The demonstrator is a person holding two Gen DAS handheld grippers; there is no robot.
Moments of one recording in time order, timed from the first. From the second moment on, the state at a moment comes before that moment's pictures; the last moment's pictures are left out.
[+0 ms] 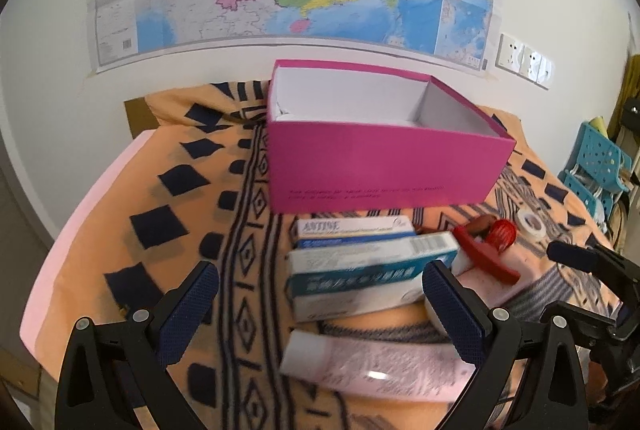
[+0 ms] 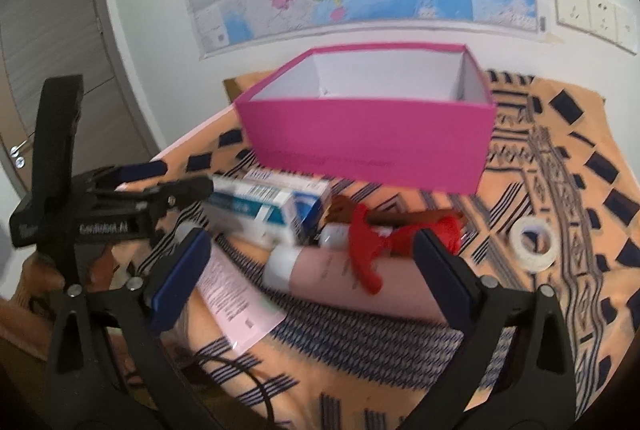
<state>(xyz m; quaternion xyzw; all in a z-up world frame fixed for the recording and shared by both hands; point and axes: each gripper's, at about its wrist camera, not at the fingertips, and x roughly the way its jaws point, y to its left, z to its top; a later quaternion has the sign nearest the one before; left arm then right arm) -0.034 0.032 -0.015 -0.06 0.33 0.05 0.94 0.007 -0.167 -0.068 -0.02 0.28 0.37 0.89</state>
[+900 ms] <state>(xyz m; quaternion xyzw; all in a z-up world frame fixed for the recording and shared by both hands) -0.041 0.025 -0.062 -0.06 0.41 -0.06 0.91 0.005 -0.140 -0.134 0.02 0.43 0.44 0.79</state>
